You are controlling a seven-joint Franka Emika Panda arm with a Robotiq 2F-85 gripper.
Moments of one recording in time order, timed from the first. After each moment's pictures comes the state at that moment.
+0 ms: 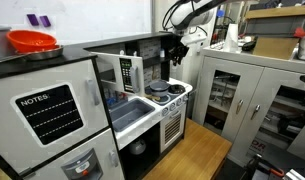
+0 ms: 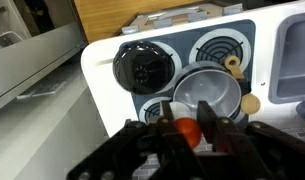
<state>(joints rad) -0.09 0.36 -0.12 -1.59 -0.04 2.13 -0.05</state>
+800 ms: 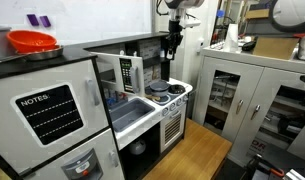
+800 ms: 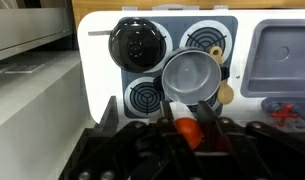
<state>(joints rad) -0.17 0.62 -0.08 -1.01 0.06 1.74 -0.28</state>
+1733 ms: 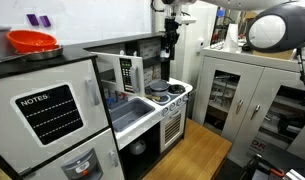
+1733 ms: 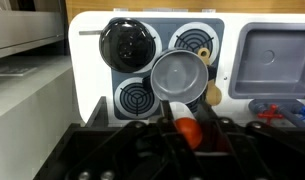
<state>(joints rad) -0.17 0.79 -0.05 -0.67 0.06 1.52 -0.26</state>
